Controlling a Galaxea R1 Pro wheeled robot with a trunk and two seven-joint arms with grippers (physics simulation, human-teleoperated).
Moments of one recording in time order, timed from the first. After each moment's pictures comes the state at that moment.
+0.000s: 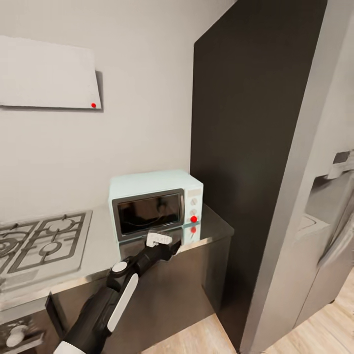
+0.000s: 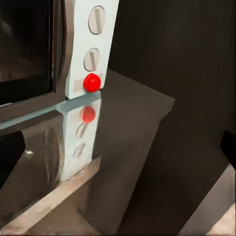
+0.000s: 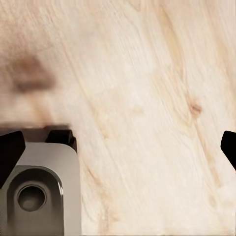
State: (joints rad) left arm -0.44 -0.07 -0.29 -1.26 0.23 0.32 -0.23; right arm -0.21 -0.20 -0.27 0.03 0.28 -0.13 0.07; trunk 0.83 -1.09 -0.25
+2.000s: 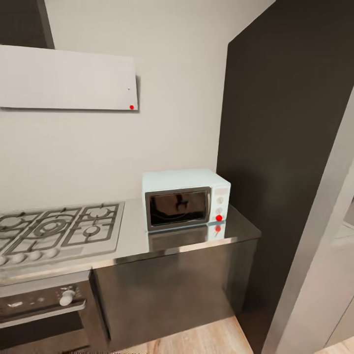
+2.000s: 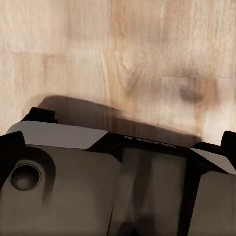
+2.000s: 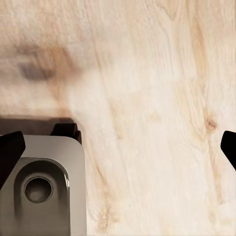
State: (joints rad) left arm -0.19 -0.05 -0.28 0.00 0.57 -0.05 -0.11; right arm -0.20 -0.19 -0.27 0.03 0.29 -0.12 0.07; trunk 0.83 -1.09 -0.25
